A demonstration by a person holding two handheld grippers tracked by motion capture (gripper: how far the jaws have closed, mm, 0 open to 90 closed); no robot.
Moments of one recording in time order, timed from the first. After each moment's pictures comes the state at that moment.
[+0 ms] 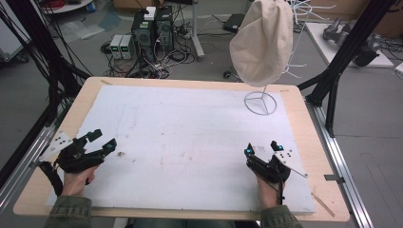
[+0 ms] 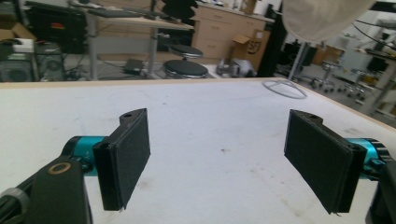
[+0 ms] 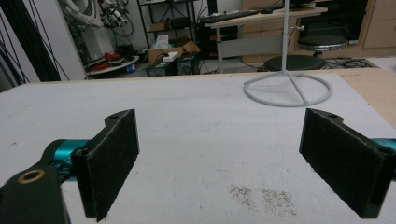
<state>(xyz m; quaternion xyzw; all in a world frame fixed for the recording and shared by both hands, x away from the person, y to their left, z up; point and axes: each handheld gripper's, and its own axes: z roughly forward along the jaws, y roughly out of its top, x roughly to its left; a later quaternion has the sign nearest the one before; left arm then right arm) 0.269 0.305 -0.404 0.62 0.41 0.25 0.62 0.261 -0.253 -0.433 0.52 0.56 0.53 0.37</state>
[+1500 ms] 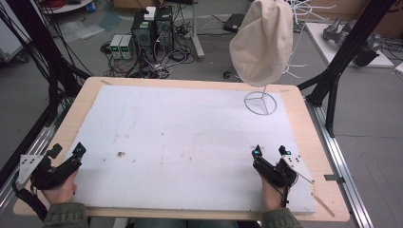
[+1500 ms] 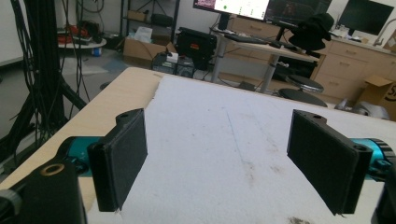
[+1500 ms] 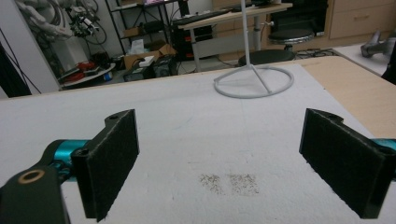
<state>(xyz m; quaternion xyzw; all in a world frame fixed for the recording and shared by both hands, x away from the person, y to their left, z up) 0.230 0.343 -0.430 0.48 0.56 0.40 0.54 0.250 -0.263 -0.434 0.56 0.53 0.51 0.38</state>
